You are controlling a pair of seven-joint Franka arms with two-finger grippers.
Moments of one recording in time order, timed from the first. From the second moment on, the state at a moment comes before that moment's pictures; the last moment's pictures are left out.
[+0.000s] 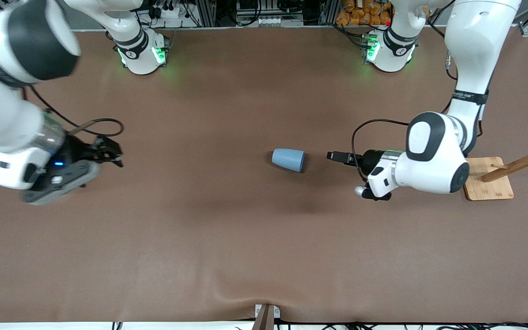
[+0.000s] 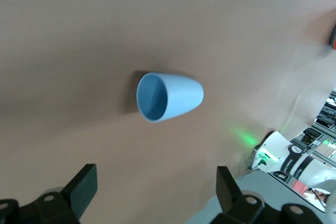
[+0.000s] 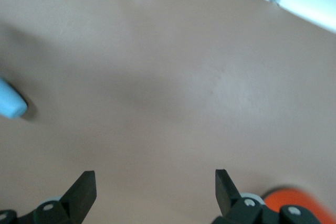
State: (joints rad) left arm -0.14 0.49 -0.17 -1.70 -0.66 1.83 0.10; right arm -0.03 0.38 0.29 -1.14 -0.02 1.53 -0.11
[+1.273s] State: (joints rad) left arm -0.20 0.59 -0.17 -1.82 -1.08 2.03 0.63; right arm -0.03 0.03 0.12 -1.49 0.03 1.49 0.11
